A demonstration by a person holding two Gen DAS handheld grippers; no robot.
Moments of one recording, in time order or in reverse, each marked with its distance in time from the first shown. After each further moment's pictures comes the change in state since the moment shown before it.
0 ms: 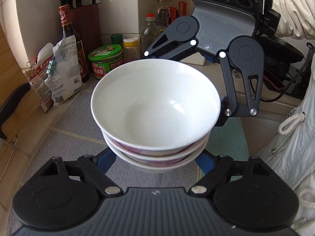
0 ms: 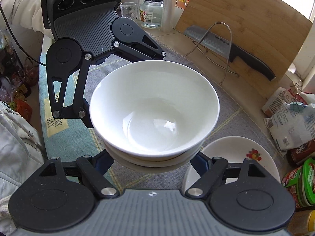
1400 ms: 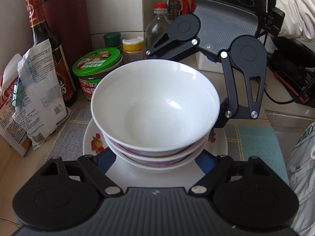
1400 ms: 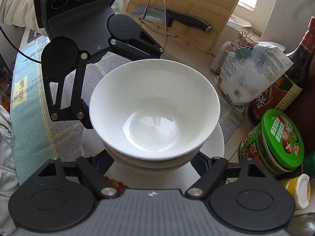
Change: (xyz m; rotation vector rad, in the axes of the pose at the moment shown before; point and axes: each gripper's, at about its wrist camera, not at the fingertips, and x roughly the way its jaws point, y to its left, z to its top) left arm 0.119 0.033 0.057 0.040 0.028 -0.028; right arm -0.006 -0.111 -0.073 0.078 0.025 -0.037
